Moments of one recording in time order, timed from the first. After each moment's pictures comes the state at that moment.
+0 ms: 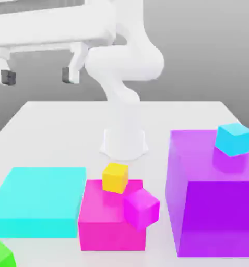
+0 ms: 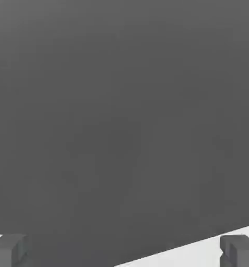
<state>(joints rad) -0.10 -0.16 -0.16 -2.22 0.07 2.44 0.83</state>
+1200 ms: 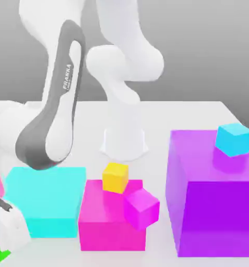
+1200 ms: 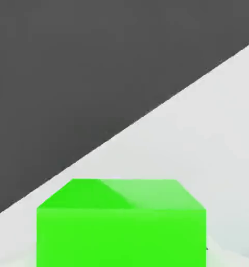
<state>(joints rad) -0.20 0.31 -0.18 -2.21 0.10 2.52 0.72</state>
